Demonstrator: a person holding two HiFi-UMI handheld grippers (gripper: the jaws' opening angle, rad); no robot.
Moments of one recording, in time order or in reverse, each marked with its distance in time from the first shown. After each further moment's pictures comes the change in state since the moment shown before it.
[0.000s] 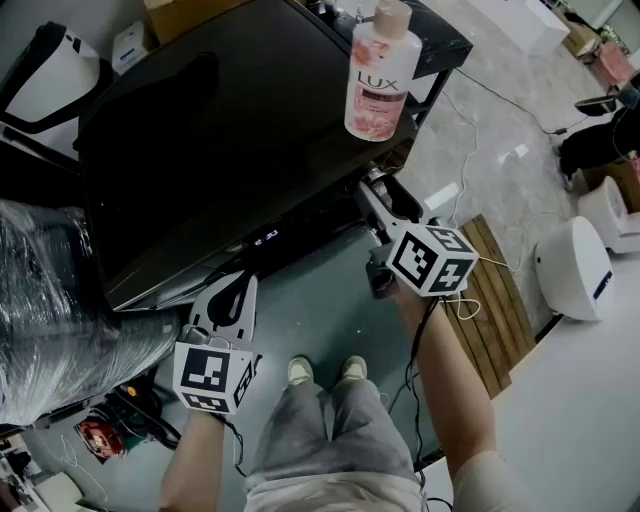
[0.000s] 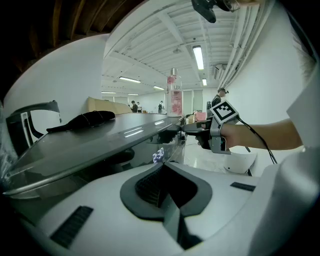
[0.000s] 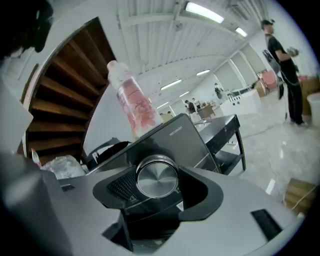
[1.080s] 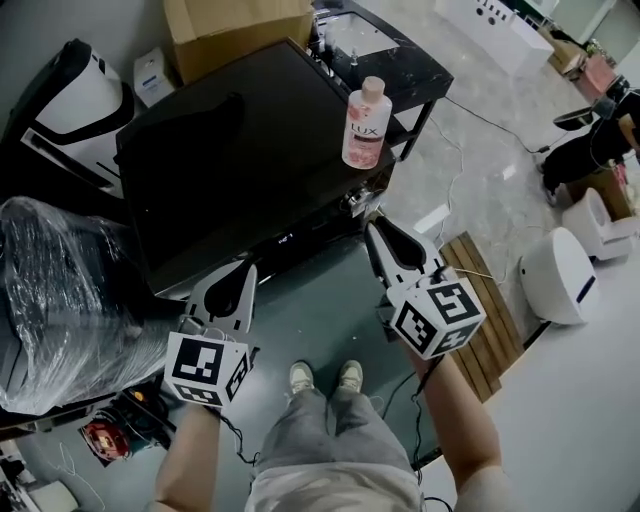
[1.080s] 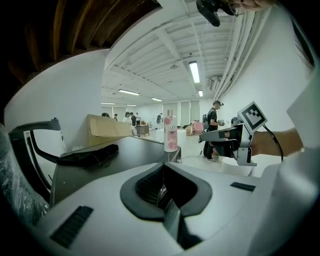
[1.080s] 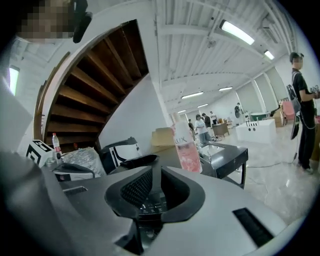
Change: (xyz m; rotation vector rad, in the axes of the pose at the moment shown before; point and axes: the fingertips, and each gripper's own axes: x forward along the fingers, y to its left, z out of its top) left arm -0.089 0.003 0.119 0.009 -0.124 -0.014; right arm -0.124 0.137 0.078 -0.276 -0.027 0.063
